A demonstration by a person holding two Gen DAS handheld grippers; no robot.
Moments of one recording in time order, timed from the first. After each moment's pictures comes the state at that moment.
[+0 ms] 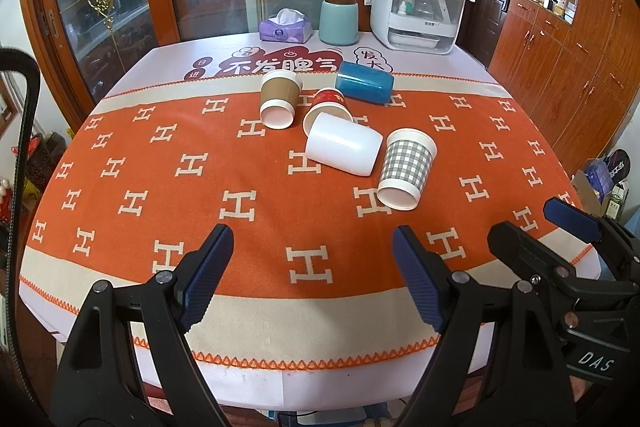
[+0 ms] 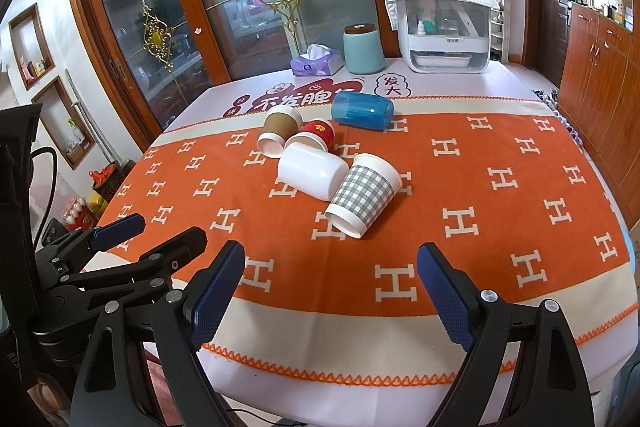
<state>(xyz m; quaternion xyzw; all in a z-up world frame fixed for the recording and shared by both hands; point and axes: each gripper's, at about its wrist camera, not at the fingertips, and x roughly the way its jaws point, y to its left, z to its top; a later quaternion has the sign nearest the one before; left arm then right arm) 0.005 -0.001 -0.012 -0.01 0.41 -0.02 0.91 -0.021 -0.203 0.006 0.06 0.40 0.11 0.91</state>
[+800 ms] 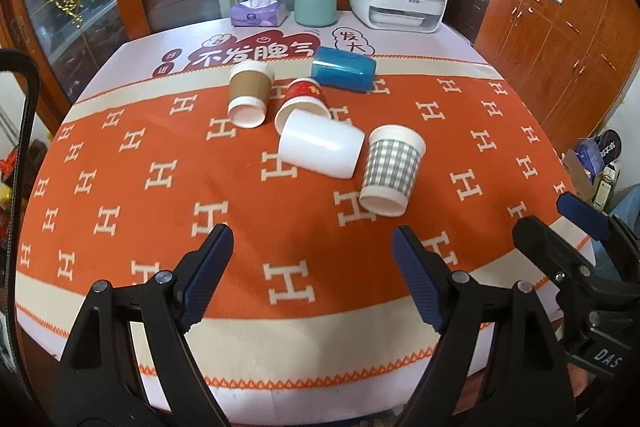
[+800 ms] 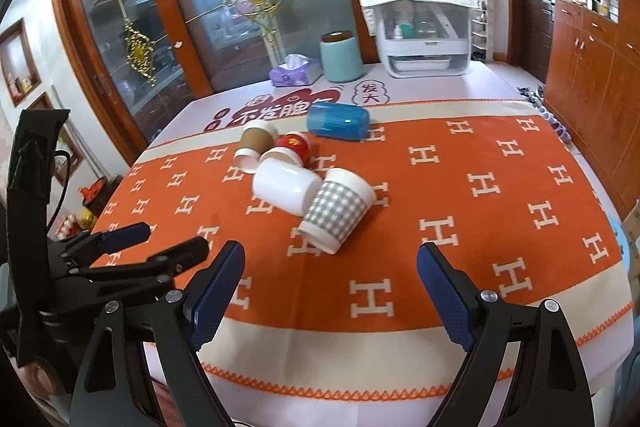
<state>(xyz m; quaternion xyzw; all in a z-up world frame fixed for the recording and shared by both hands) 0.063 -0.026 -0.016 0.01 0.45 -0.06 0.89 -0.001 -0.231 0.002 0.08 0.40 0.07 0.91</state>
